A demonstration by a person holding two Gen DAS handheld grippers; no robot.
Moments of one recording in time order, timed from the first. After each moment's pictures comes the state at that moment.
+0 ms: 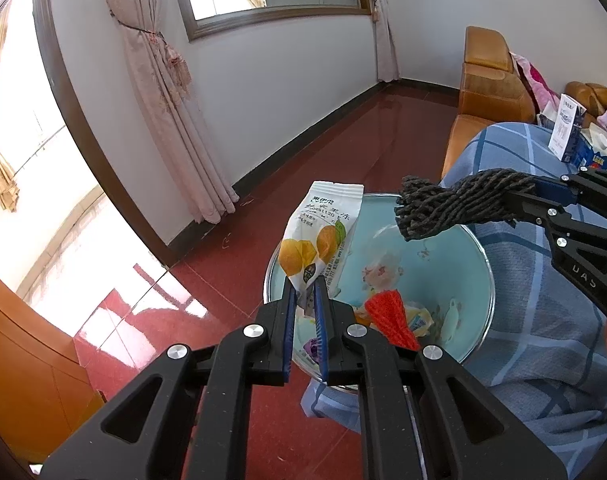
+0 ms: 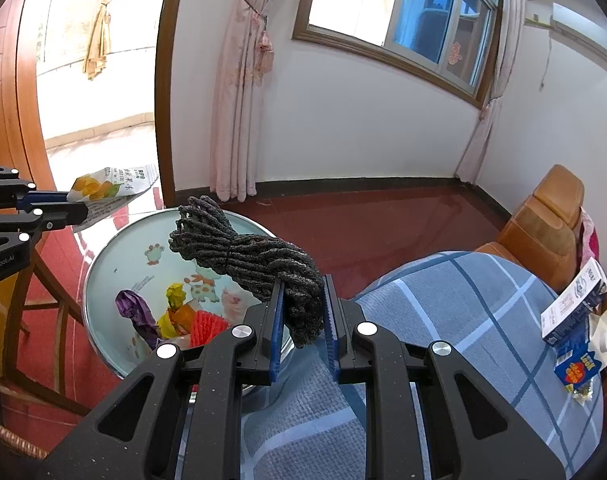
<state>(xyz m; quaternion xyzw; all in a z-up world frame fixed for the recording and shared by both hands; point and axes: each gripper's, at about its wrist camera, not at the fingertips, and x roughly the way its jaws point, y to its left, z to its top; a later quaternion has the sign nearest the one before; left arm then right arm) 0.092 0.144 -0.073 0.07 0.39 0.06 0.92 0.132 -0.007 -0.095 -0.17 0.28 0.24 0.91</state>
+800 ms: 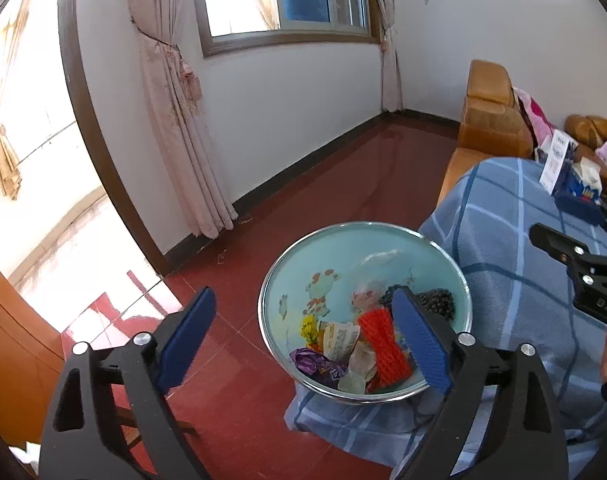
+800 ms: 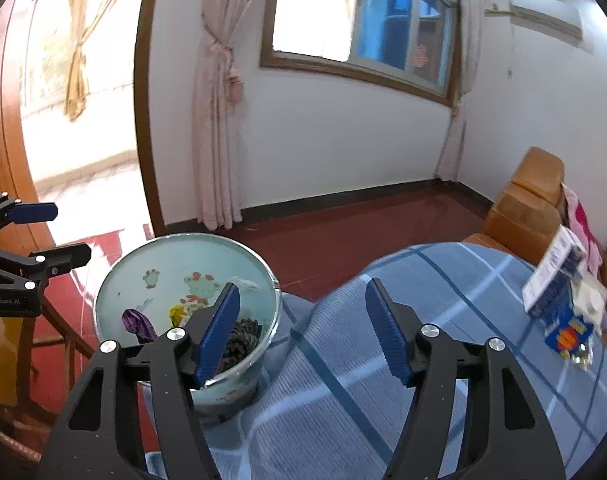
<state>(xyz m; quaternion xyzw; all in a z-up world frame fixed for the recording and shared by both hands) 0.074 0.142 -0.054 0.03 0.34 0.06 0.94 0.103 -0.054 -0.072 -0.10 0.25 0.21 0.94</state>
